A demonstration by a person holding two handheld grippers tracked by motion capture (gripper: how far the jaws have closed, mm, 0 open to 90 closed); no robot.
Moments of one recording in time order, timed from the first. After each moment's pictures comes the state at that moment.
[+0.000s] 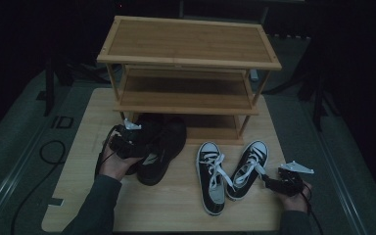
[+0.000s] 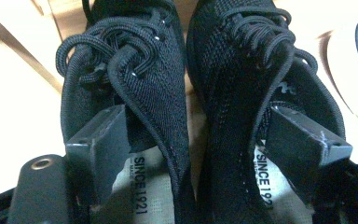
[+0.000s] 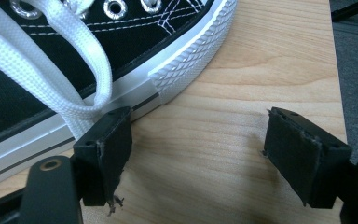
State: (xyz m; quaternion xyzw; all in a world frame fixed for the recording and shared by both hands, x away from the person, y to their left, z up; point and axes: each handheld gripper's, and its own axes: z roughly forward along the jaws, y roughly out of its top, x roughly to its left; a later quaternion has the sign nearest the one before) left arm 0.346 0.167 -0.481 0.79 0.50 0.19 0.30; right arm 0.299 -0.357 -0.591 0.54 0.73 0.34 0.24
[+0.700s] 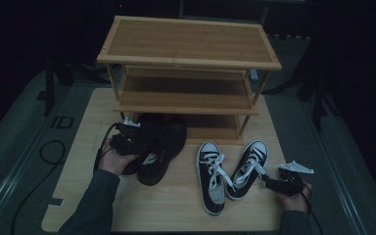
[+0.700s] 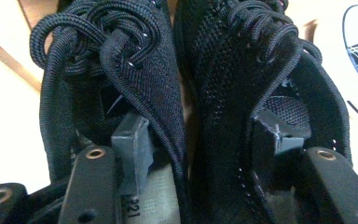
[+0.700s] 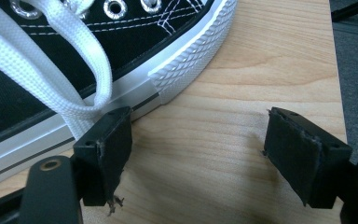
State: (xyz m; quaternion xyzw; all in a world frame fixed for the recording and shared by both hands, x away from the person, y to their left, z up) left arm 0.361 0.176 -0.487 0.80 0.49 0.13 0.31; right arm 0.299 -0.357 -0.591 0.54 0.73 0.34 0.24
